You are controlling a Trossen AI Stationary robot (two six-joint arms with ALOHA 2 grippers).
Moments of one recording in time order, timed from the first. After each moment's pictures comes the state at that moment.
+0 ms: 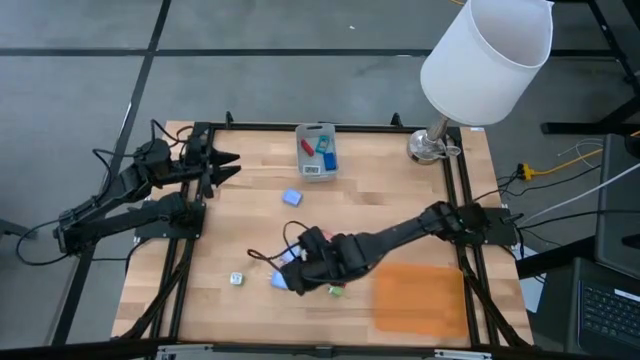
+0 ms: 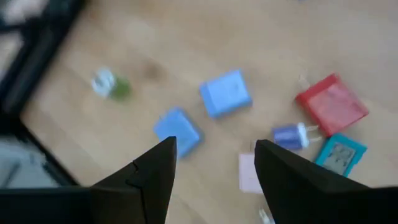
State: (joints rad) left arm 0.52 0.32 0.57 -0.36 0.22 -0.38; right arm 0.44 2.31 2.36 -1.21 0.44 1.39
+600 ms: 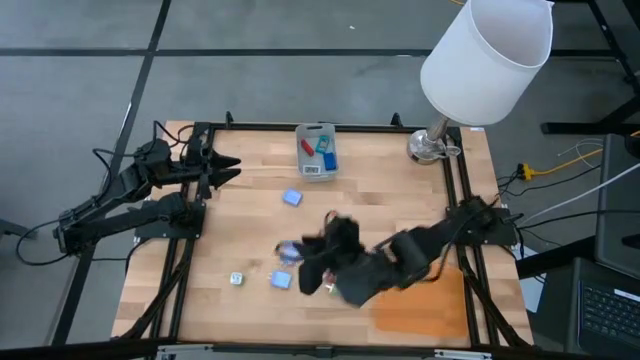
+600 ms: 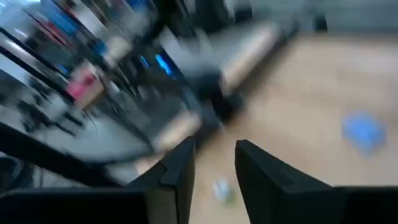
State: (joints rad) left arm 0.52 0.32 0.57 -0.37 0.27 -0.49; right arm 0.55 2.05 2.36 -0.83 0.89 1.03
